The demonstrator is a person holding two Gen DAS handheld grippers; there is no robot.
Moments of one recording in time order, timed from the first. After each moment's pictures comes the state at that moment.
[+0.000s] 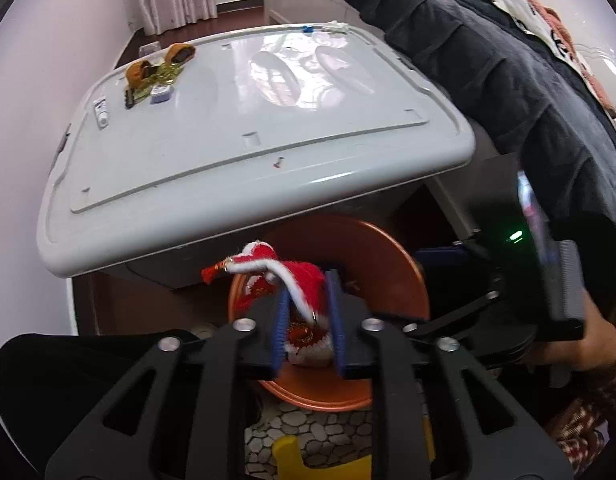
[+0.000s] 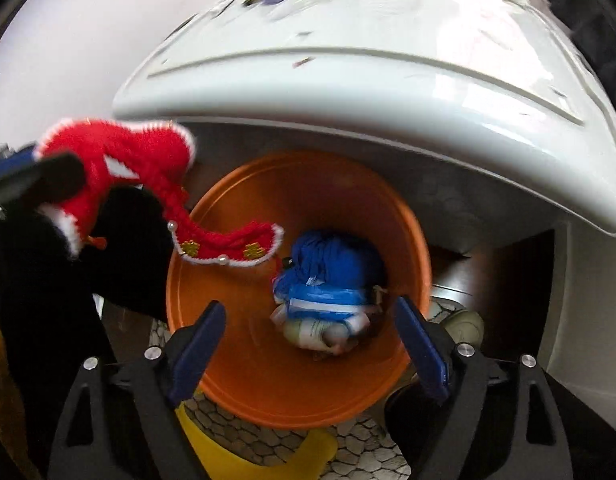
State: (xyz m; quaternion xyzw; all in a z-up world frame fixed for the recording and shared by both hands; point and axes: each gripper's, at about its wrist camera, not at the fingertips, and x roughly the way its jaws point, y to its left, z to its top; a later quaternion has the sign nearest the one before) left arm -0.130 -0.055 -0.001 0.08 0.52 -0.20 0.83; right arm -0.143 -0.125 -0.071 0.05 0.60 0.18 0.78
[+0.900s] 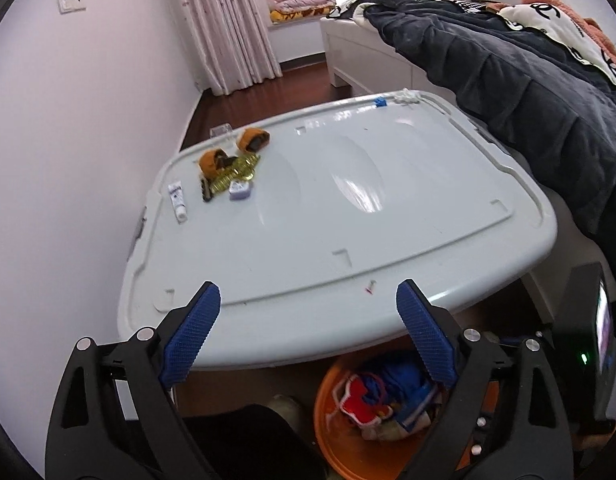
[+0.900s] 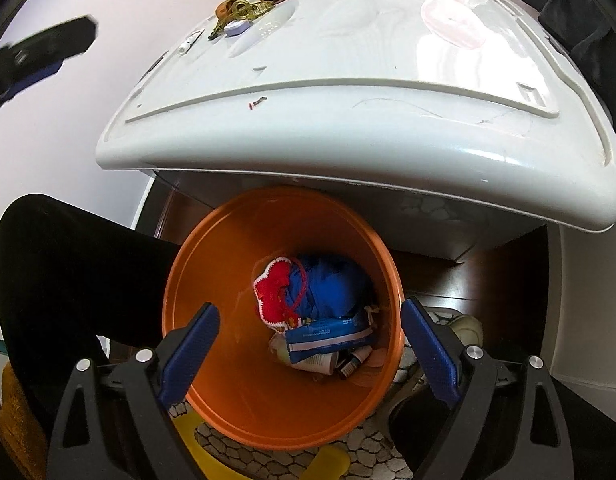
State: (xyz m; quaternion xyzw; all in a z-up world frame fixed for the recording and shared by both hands) left arm -0.067 -0.069 0.041 0.14 0.41 -0.08 0.90; right arm -0.132 -0.146 -0.064 0.08 0.58 0.16 0.79
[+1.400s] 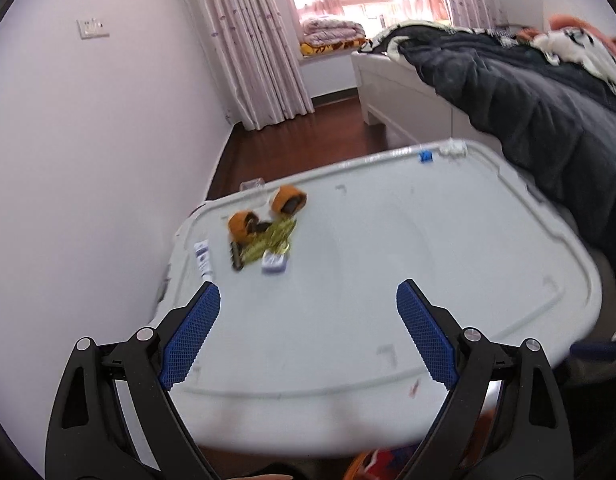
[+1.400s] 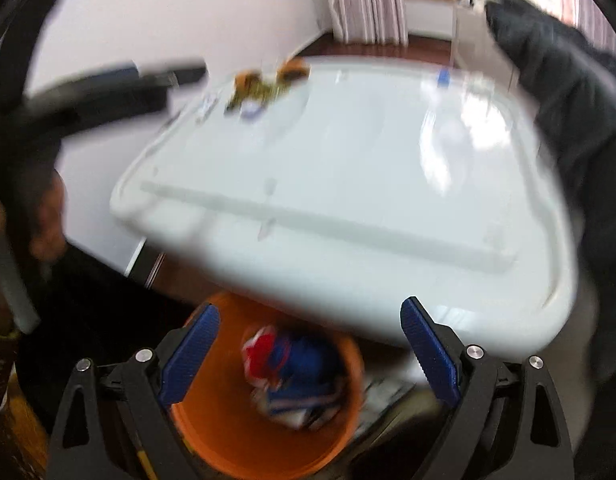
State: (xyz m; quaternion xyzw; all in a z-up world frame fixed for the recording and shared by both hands) left arm 0.011 -0.073 0.059 0.14 0.34 -0.03 0.93; right arm -0.076 -0.167 0.037 0.02 0.48 0.15 0.86
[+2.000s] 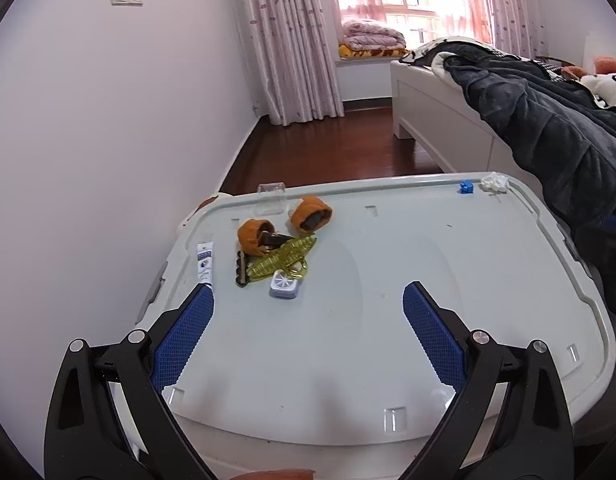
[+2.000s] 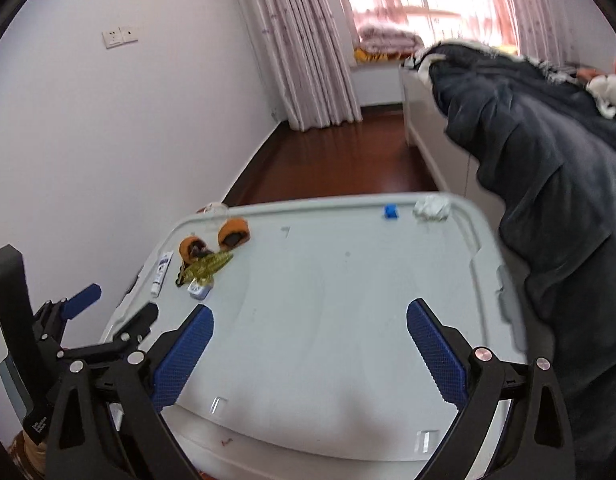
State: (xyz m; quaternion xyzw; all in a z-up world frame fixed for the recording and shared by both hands) left arm 0.057 -0.060 0.047 0.08 0.34 0.02 0.94; right arm 0.031 -0.211 0.081 0.12 0.38 0.09 0.91
